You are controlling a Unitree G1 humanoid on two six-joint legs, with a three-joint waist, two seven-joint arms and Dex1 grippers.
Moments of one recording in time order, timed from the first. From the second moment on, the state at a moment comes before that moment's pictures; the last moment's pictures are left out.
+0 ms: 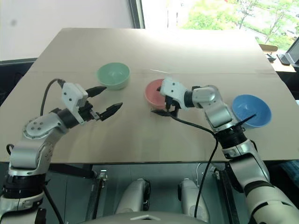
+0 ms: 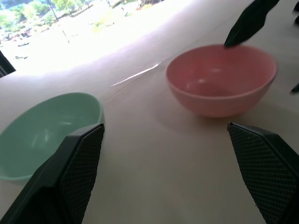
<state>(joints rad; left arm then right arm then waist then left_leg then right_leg) -0.27 0.76 0.14 -0.25 -0.26 0.35 -0.69 -0.74 -0.38 0.20 0.04 0.08 0.34 1.01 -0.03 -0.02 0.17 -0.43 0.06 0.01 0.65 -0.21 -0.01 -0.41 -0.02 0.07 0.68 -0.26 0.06</state>
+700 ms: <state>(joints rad) -0.87 0.76 -0.41 0.45 0.39 0.11 -0.78 -0.65 -0.35 0.03 -0.22 0.24 0.37 0.77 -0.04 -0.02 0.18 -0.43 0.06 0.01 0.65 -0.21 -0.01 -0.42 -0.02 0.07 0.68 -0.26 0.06</state>
